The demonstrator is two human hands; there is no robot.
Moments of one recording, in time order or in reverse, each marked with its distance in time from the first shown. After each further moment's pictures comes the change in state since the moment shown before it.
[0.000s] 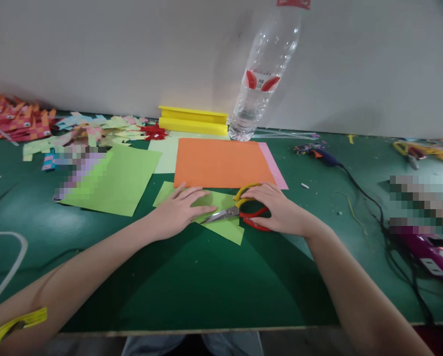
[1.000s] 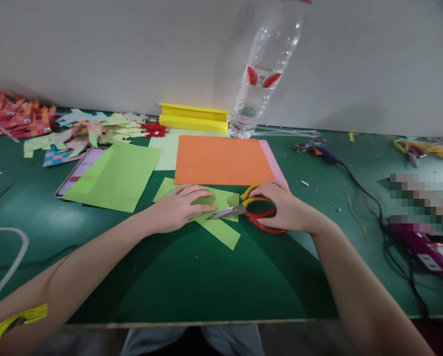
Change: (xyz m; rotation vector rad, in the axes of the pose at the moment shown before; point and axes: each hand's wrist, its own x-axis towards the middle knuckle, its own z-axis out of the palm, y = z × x) left_hand -0.001 -0.005 -0.005 -0.049 -0.020 0.108; right_hand -0.010 0.003 -0.003 -0.018 0.002 0.082
